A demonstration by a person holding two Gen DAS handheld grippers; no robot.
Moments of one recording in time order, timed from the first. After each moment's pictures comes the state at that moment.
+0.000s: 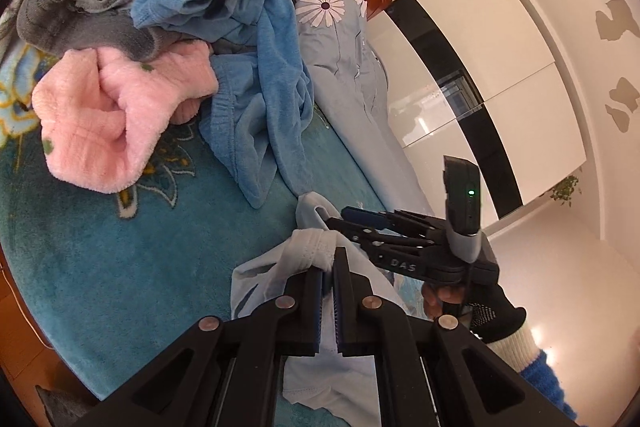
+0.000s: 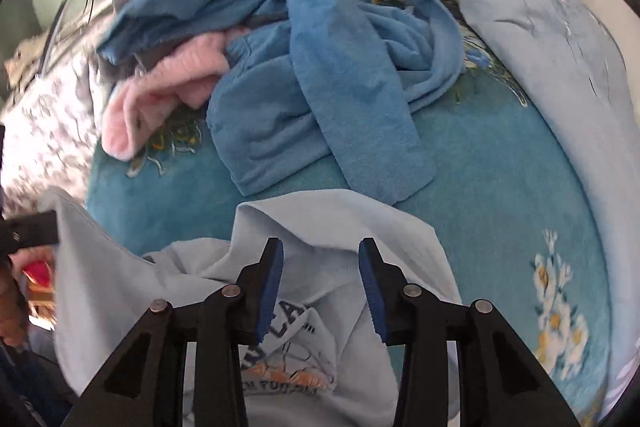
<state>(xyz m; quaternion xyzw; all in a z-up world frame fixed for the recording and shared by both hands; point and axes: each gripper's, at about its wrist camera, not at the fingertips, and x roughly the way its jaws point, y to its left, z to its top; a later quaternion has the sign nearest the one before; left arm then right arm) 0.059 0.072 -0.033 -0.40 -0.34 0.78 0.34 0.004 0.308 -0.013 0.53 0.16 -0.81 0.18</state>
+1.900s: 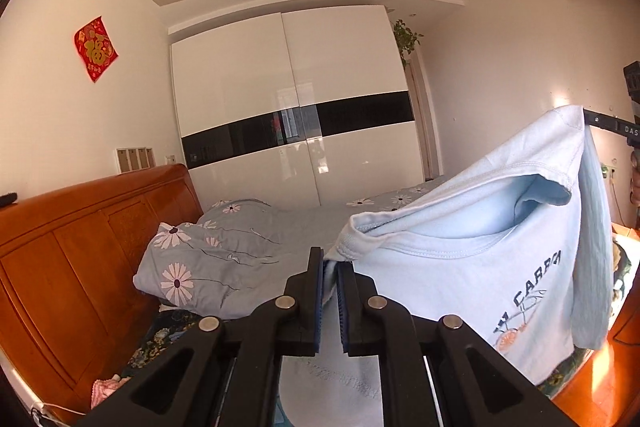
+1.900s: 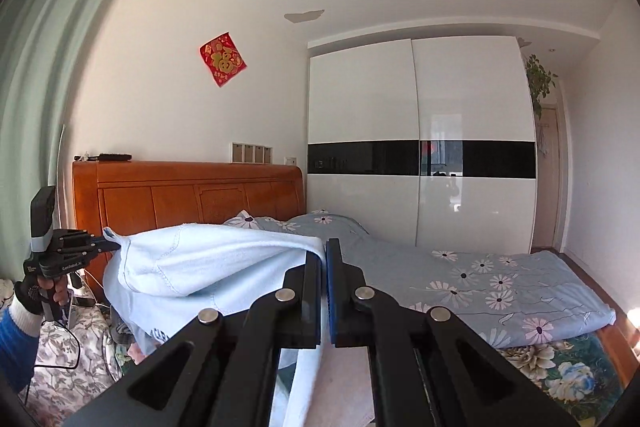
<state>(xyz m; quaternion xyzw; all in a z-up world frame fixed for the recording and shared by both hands) 0.251 0.130 0.368 -0.04 0.14 0.86 0.49 0.540 0.407 0.408 0.04 0.00 -0.98 -0.19</state>
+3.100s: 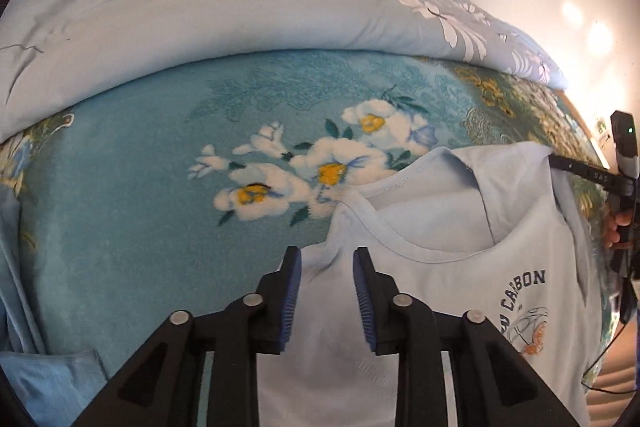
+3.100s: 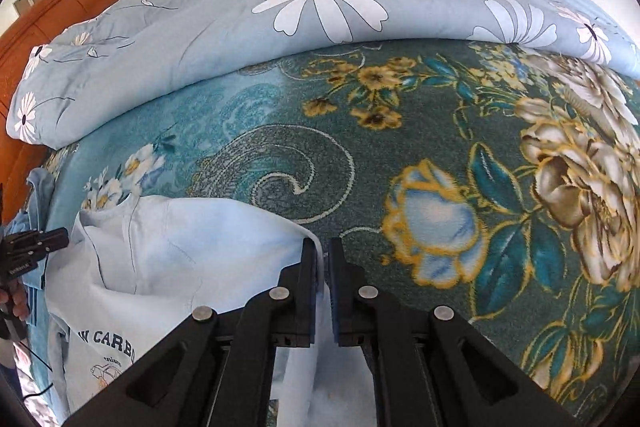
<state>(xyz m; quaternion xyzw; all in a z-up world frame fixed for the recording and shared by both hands) -0.036 0.480 -0.022 -0.47 0.20 0.68 0.52 0.300 0.761 -0.011 0.43 -0.27 -0.81 -0.31</state>
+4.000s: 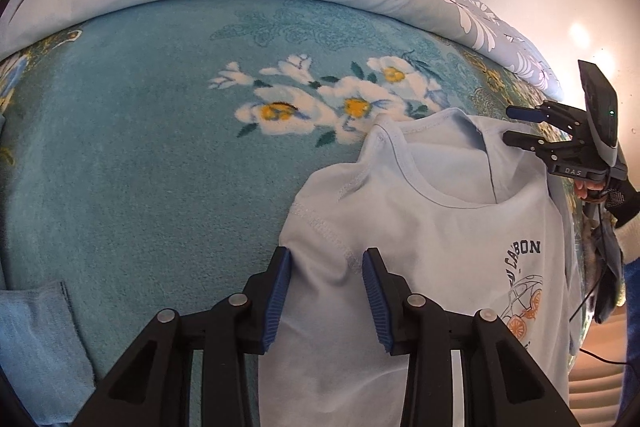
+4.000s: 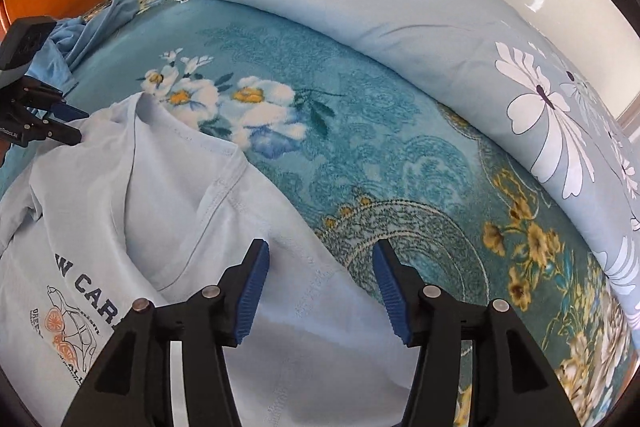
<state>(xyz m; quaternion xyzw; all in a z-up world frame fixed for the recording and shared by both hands) -0.044 0.448 -0.059 -0.54 0.17 0.64 0.52 0.170 0.705 -0.033 0.53 0.00 -0.84 -0.10</state>
